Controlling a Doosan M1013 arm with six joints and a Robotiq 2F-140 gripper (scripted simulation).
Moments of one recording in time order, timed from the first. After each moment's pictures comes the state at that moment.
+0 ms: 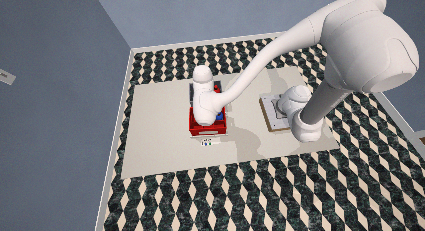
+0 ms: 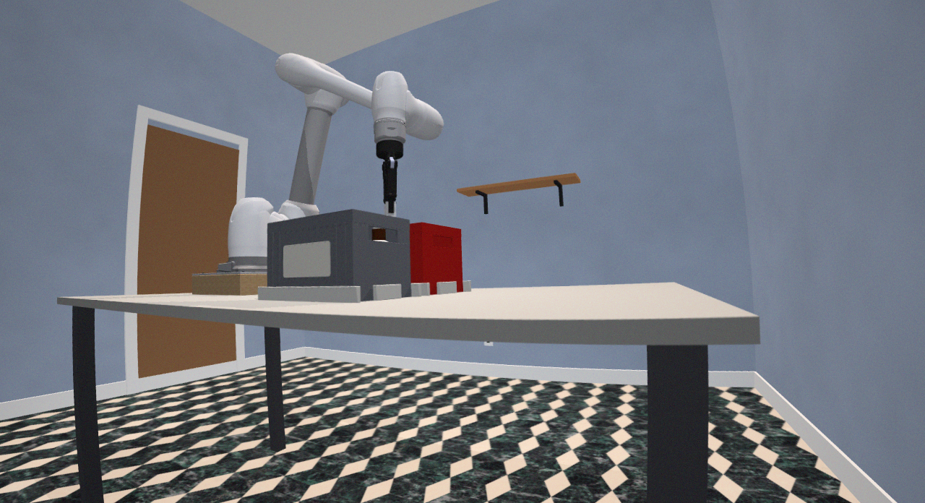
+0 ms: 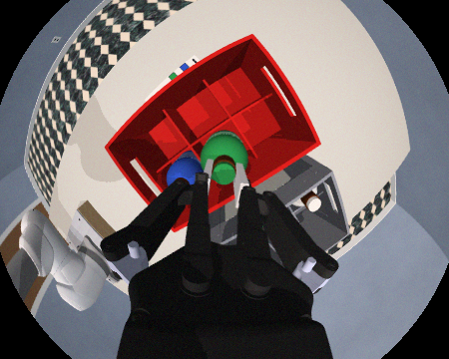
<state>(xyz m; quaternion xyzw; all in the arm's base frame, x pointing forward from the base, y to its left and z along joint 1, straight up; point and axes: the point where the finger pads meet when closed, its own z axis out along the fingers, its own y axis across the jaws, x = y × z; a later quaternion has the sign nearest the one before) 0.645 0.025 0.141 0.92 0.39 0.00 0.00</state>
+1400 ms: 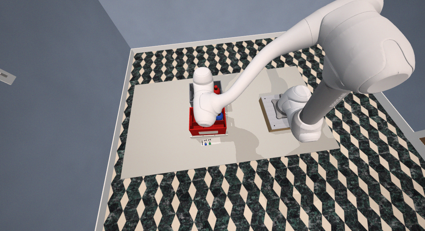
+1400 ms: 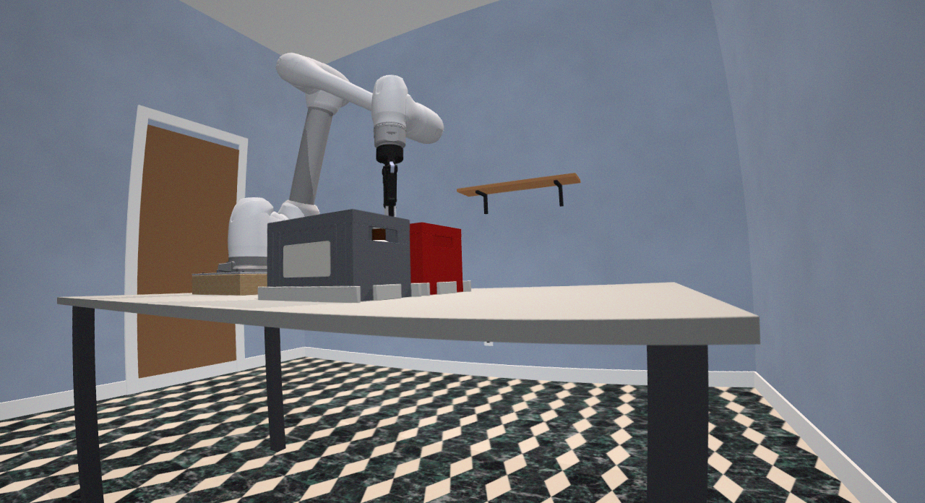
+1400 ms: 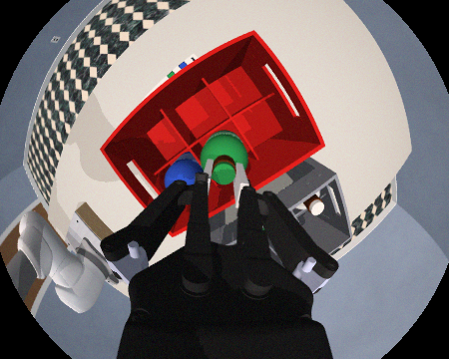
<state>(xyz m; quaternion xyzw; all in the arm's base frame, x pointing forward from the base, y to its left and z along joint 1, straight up) 0.645 0.025 0.129 0.92 0.39 0.00 0.00</state>
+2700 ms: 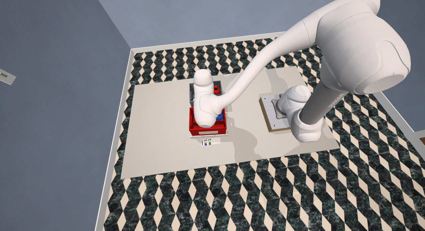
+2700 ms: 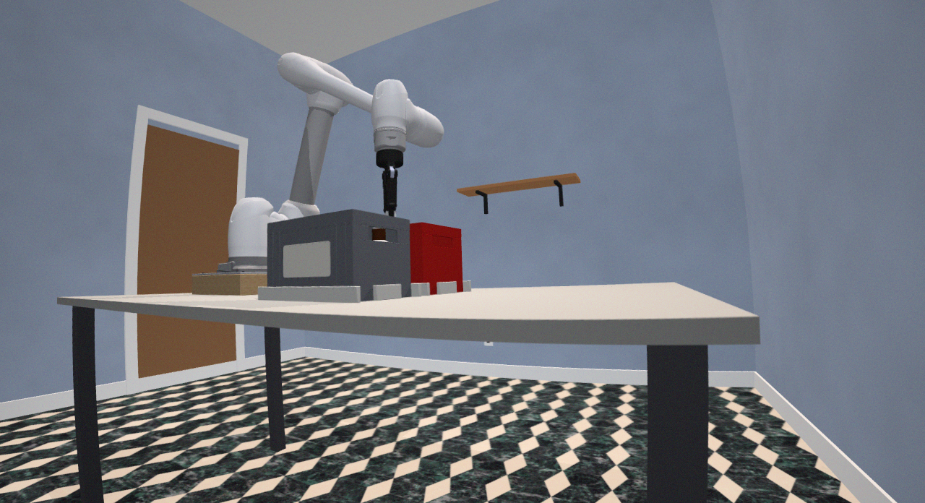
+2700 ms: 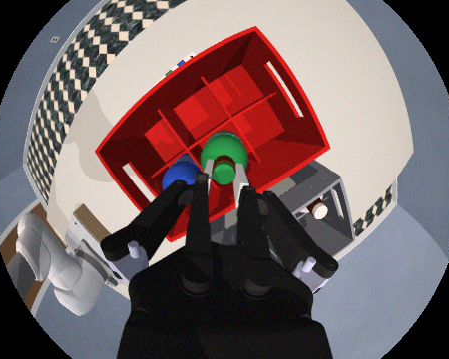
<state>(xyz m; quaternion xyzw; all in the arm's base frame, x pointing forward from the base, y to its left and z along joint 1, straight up) 0.645 0.025 0.115 0.92 0.39 0.00 0.00</state>
